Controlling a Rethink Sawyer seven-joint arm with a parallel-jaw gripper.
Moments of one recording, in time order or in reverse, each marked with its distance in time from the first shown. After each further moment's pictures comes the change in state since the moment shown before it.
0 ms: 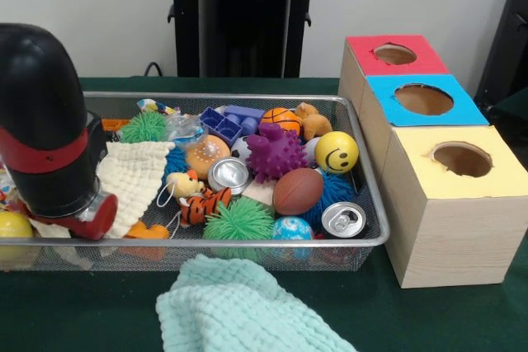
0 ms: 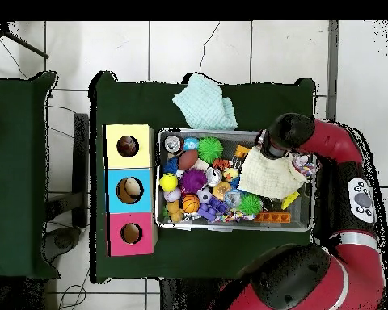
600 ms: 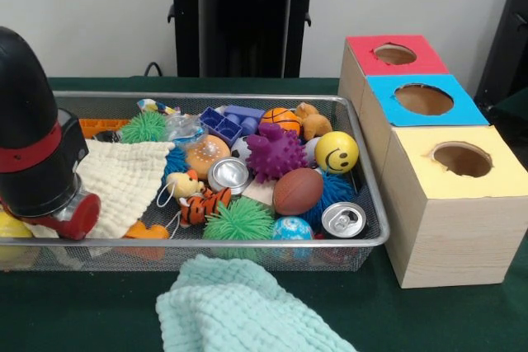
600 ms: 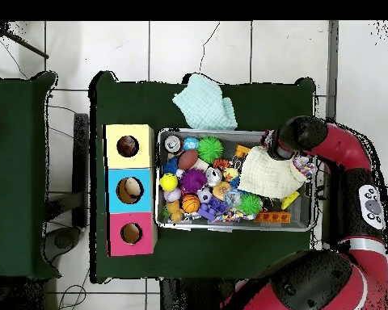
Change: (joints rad) arm -0.080 0.018 0.075 -0.005 0.005 0.026 0.000
